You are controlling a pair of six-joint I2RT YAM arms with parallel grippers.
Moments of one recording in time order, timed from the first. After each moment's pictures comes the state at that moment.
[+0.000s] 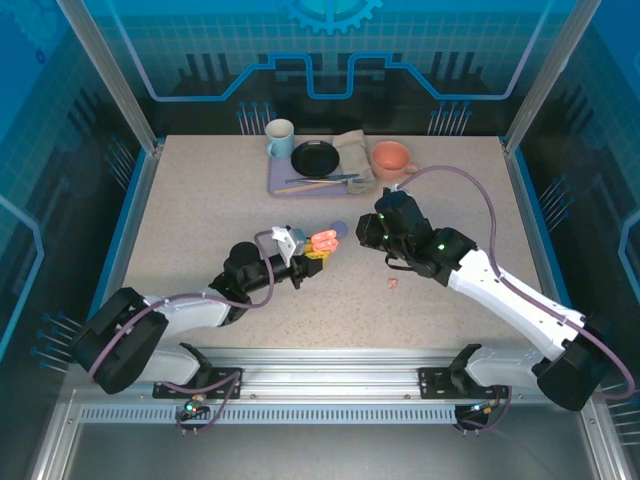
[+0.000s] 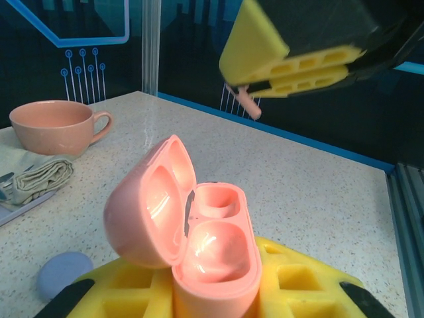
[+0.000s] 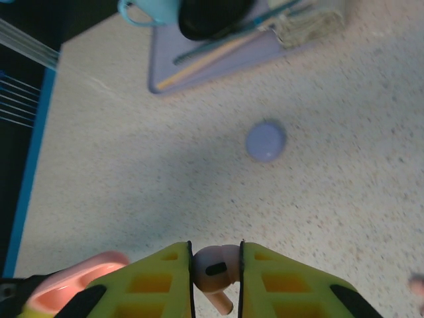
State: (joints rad) left arm -0.59 1.36 0.40 0.91 0.46 -0.11; right arm 0.72 1.20 1.09 -0.56 0.19 0.84
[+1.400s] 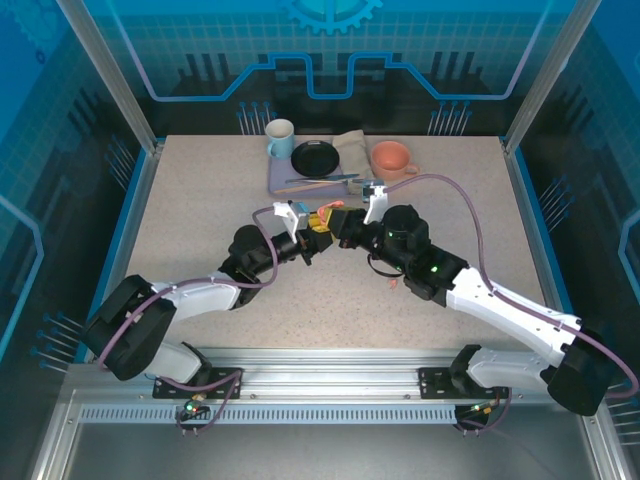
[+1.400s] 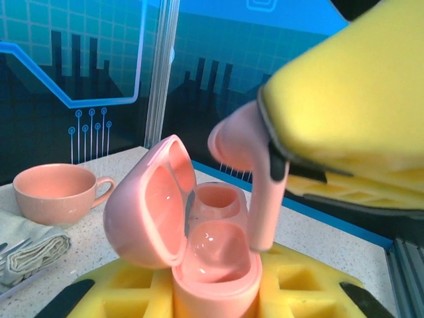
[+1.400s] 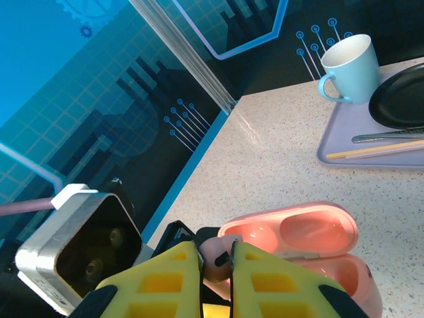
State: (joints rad) left arm -0.59 1.43 0.56 0.99 0.42 -0.25; right arm 0.81 1.16 0.90 0.08 0.04 0.67
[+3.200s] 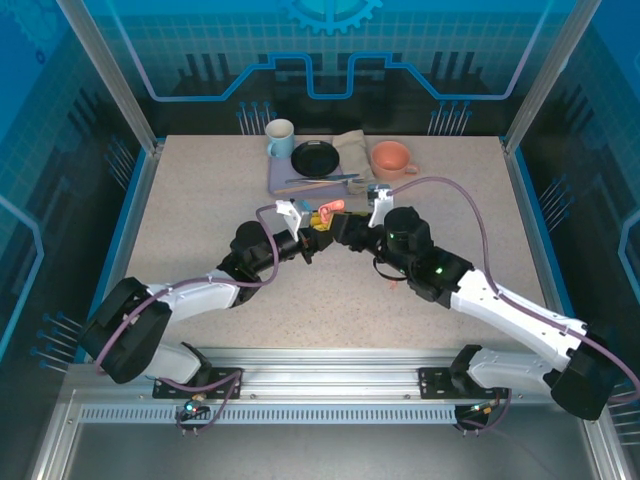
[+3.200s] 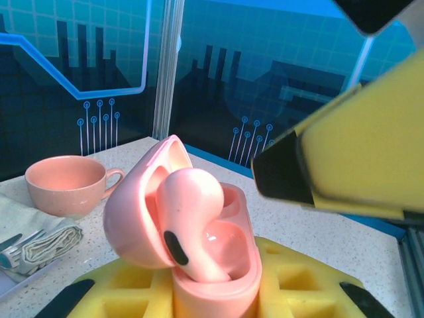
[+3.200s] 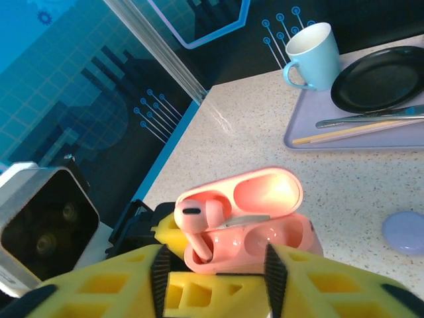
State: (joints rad) left arm -0.59 1.41 0.59 0.89 0.40 -0.20; right arm 0.80 1.13 0.91 -0.05 0.08 0.67
